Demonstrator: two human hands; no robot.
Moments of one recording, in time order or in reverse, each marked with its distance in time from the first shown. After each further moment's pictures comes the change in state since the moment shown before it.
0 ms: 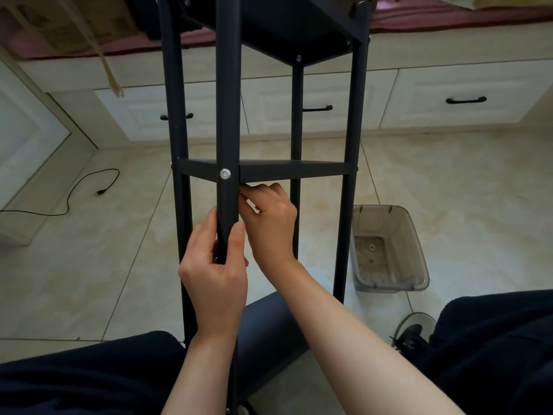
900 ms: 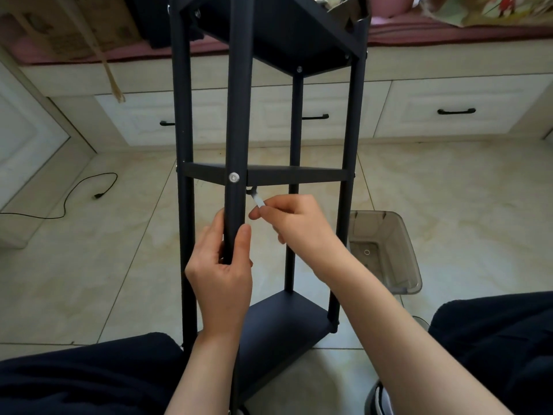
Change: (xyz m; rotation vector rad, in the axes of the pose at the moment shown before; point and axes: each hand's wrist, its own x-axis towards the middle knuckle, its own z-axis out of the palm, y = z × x) left_hand -0.003 0.005 0.004 -0.018 -0.016 -0.011; right_hand 0.034 -0.026 -0.079 0.258 -0.667 0.648
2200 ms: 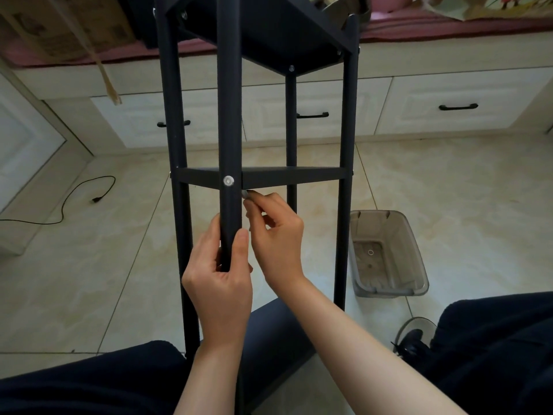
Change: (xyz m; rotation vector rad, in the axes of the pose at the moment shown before) left_hand 0.003 -0.005 -0.001 0.010 0.037 0.022; right_hand 0.029 0.046 0.063 0.047 0.520 -0.521
